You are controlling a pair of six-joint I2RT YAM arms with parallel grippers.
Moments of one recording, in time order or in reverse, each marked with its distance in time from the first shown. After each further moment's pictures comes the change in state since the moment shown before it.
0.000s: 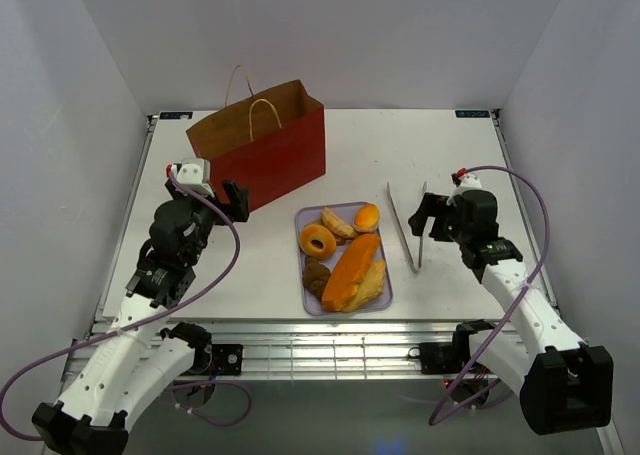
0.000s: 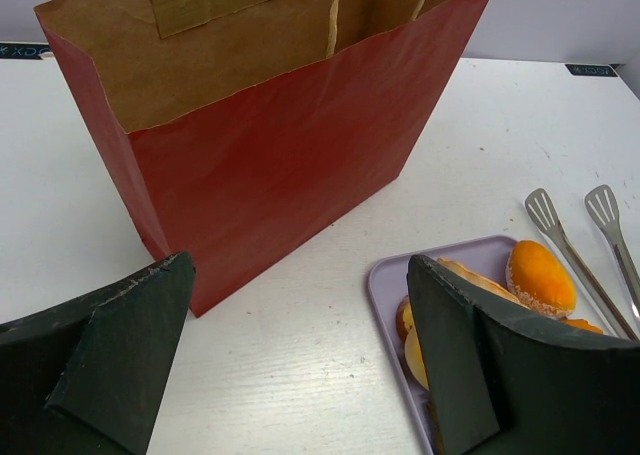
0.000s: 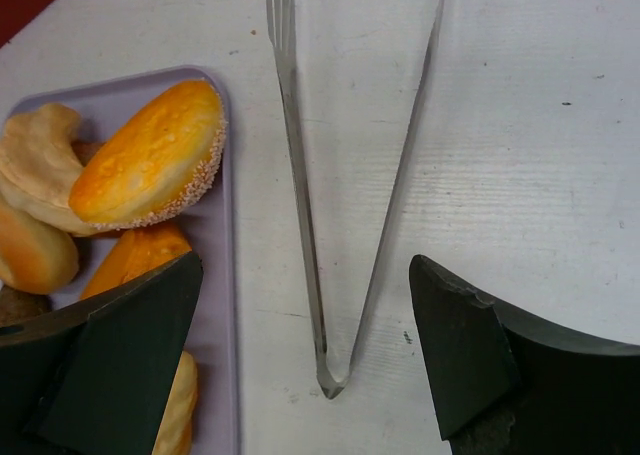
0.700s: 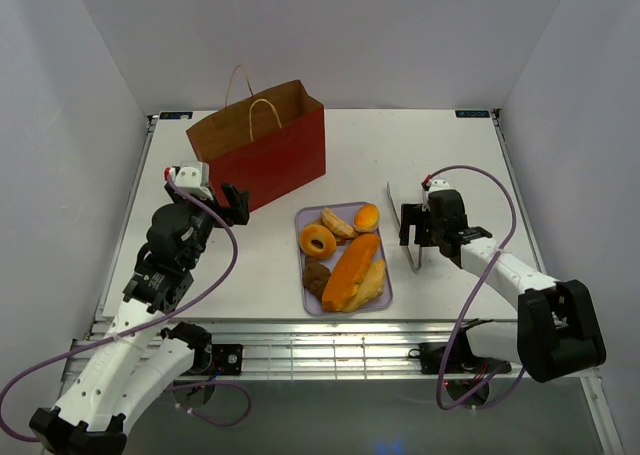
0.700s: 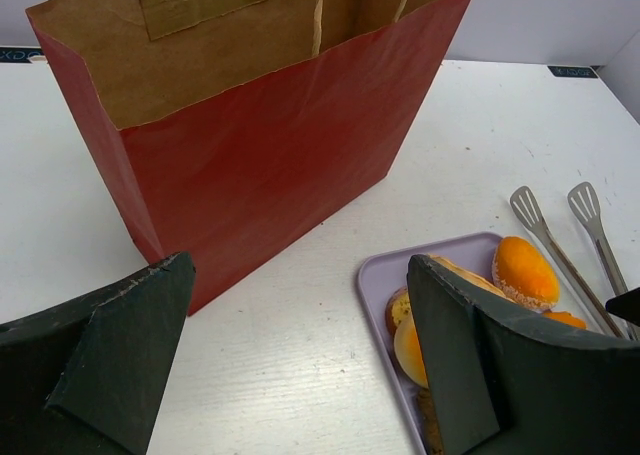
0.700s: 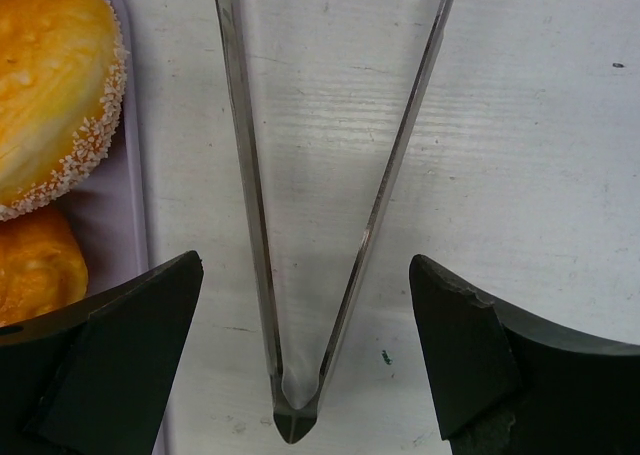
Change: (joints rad) left arm -0.016 -0.029 0.000 -0.021 0.005 -0.008; right arm 0.144 0.282 0.008 0.062 0.197 -0.092
